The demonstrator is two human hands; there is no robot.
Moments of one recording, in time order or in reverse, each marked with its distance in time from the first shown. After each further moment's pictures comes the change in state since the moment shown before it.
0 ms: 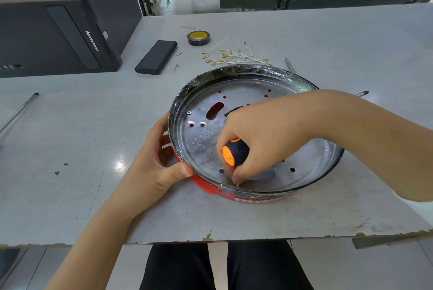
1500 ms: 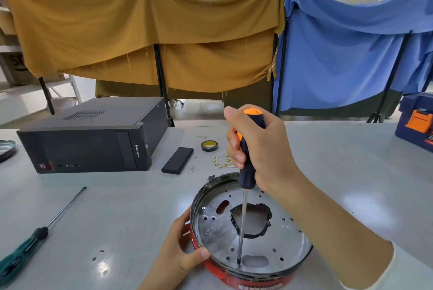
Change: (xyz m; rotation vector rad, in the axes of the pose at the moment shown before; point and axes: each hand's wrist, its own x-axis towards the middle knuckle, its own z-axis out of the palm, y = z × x) left_hand -0.002 0.004 0.001 -0.018 0.110 -0.047; right_hand -0.035 -0.081 -0.084 1.196 0.947 -0.401
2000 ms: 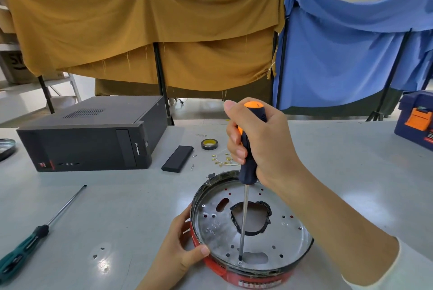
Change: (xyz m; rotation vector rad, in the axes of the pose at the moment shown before) left_hand 0.001 -0.003 0.000 0.001 -0.013 0.015; right_hand 0.001 -0.006 0.001 -0.019 -0.032 -0.026
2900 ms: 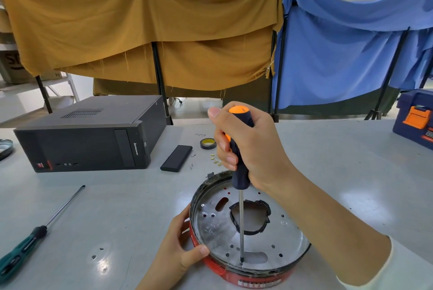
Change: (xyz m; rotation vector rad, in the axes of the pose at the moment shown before) left_hand 0.001 -0.002 0.000 0.007 0.012 0.000; right_hand -0.002 0.003 0.008 0.040 -0.128 0.012
